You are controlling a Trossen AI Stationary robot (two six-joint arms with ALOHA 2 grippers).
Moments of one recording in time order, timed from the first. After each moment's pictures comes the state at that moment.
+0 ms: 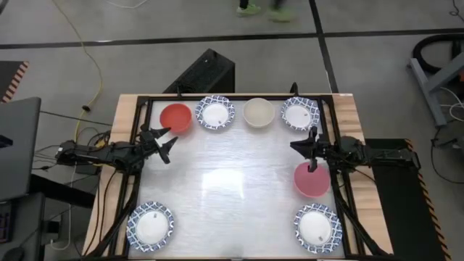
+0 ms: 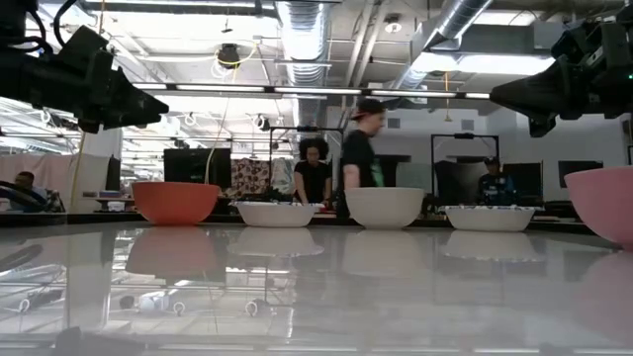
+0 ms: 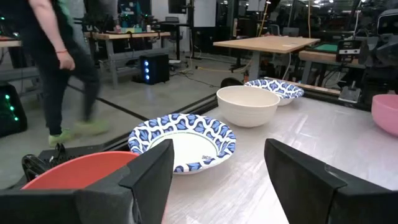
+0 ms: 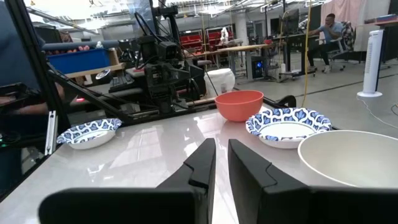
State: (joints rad) left arm -0.14 0.01 0.02 0.04 -0.82 0.00; right arm -0.04 0.01 0.00 0.04 0.16 0.15
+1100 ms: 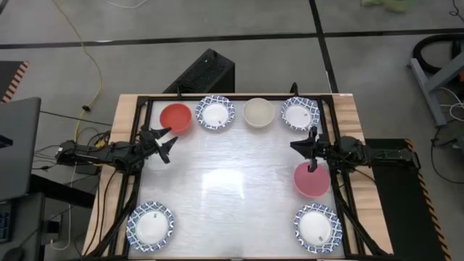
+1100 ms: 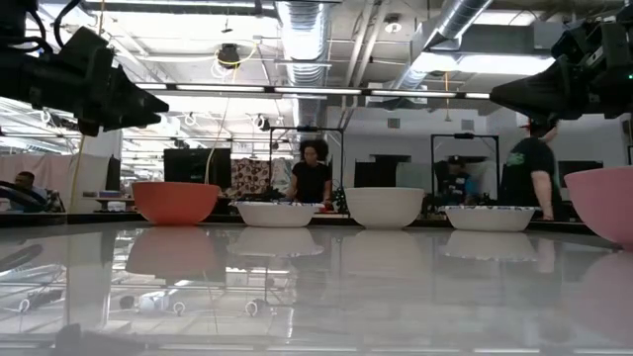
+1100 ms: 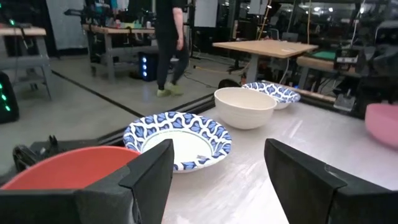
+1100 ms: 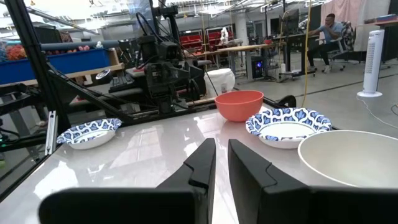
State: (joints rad) left arm -0.14 0.01 0.02 0.04 -0.82 -0.07; right arm -0.04 0.01 0.01 0.04 0.16 0.15
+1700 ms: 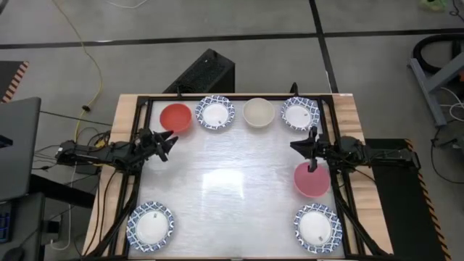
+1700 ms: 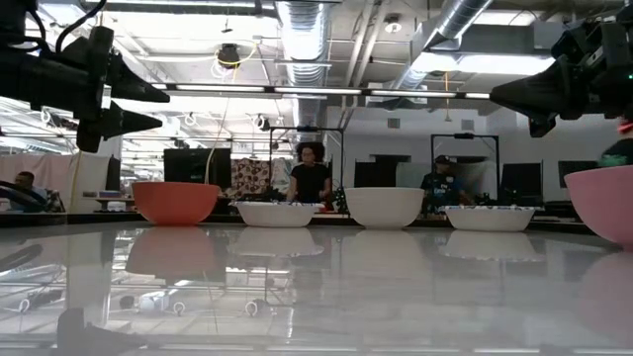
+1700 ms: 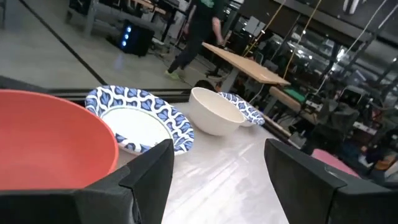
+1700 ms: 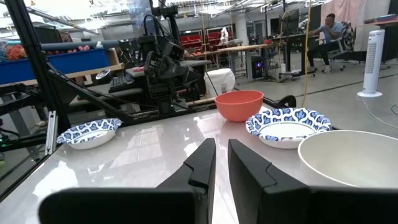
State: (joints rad) left arm -0.14 0.01 0.02 0.04 -0.76 -0.46; right arm -0.04 0.01 0.01 0.04 0.16 0.15
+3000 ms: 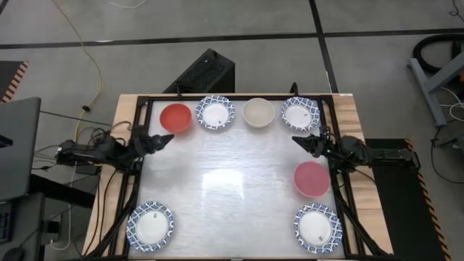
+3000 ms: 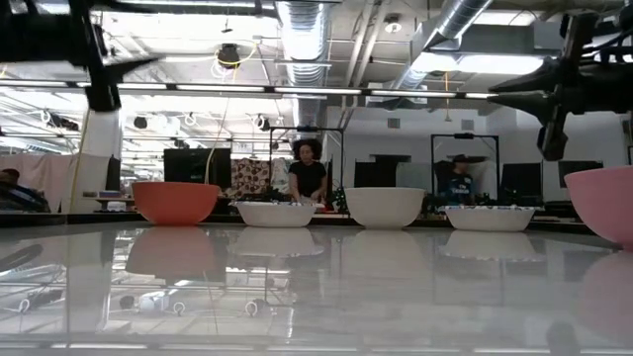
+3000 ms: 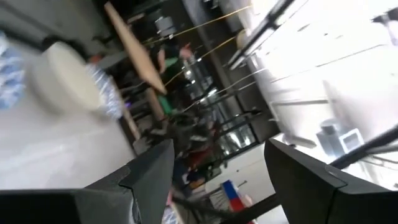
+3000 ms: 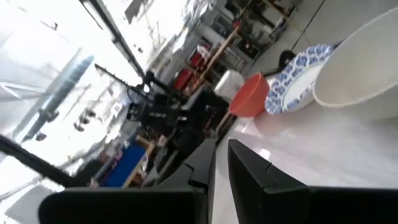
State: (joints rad) left arm -0.14 0.02 0.11 0.31 -0.46 -0.96; right arm -0.04 0.01 0.01 0.10 0.30 0.93
